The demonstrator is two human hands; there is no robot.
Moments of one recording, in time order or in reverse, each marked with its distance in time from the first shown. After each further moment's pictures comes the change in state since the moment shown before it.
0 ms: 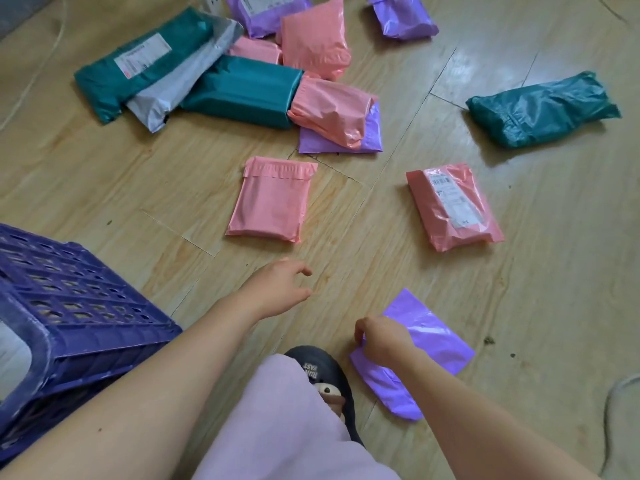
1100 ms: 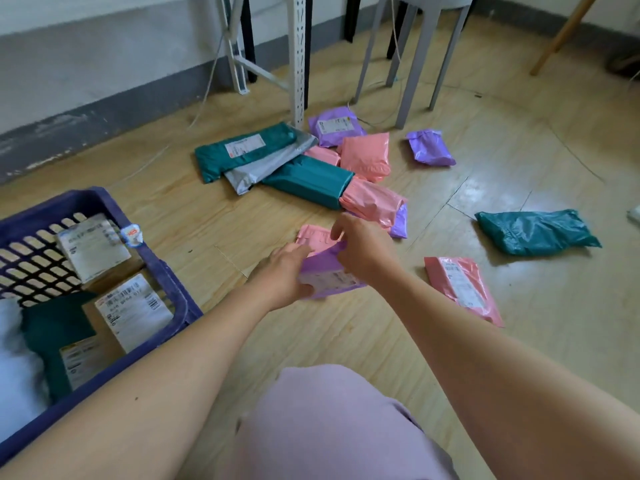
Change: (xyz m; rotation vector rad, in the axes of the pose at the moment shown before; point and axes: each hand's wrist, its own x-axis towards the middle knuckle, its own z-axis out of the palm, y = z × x) left_hand -0.093 0.000 -0.084 0.024 0.432 0.035; right_hand -0.097 -0.141 -0.191 0.128 0.701 -0.354
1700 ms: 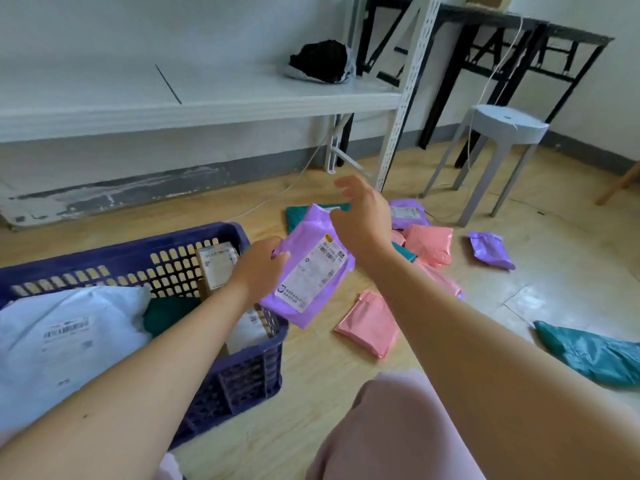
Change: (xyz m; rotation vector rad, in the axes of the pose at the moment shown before) left_hand -0.115 -0.070 -0.130 -0.382 0.573 -0.237; right_hand -0.018 -0.204 -0.059 0.313 0.316 -0.255
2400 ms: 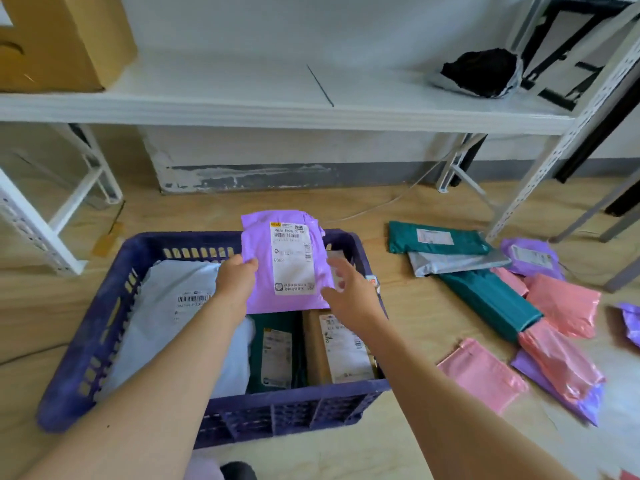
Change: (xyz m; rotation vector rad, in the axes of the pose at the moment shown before) left_hand -0.005 -0.182 -0.111 -0.646 0.537 -0.622; right_hand -0.048 -0.065 0.182 0.111 -0.636 -0.037
